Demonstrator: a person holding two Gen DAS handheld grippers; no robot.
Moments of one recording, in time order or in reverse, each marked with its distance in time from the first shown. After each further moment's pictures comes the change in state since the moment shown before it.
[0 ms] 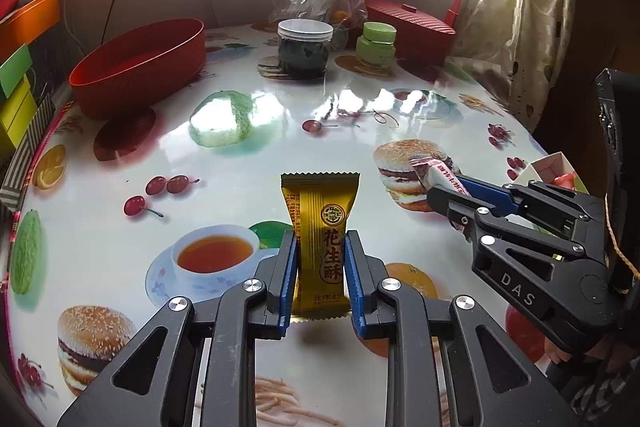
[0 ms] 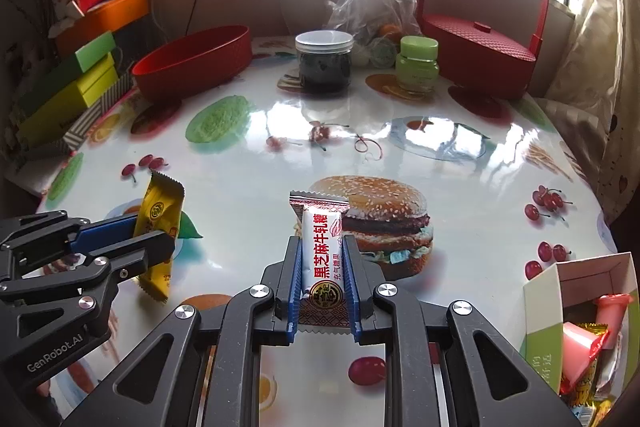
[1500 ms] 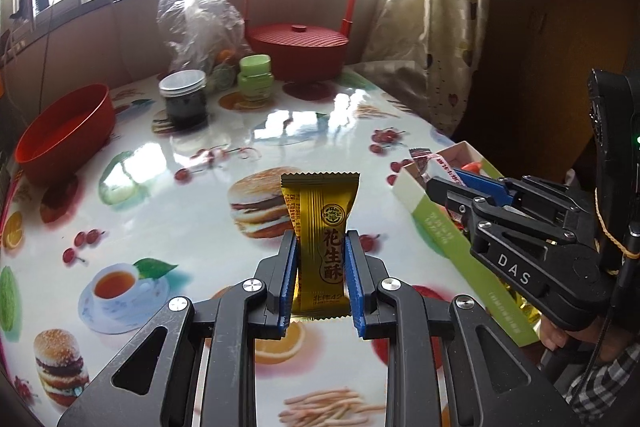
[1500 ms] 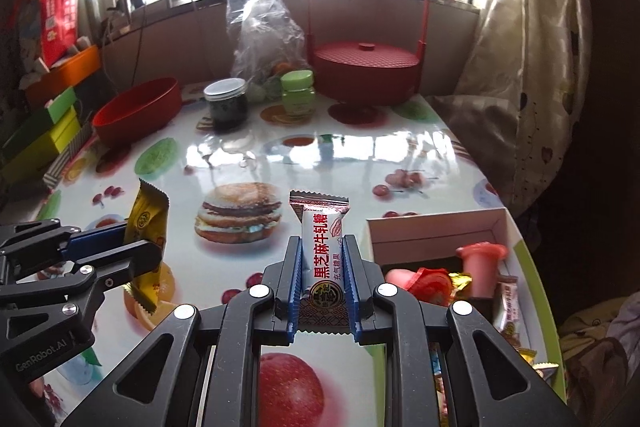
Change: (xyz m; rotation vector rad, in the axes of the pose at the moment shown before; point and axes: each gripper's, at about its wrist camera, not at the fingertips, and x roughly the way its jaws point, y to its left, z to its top) left arm -0.033 -0.107 0.010 0.169 -0.060 -0.160; right arm -0.099 -0.078 -0.036 0.142 -0.105 -0.172
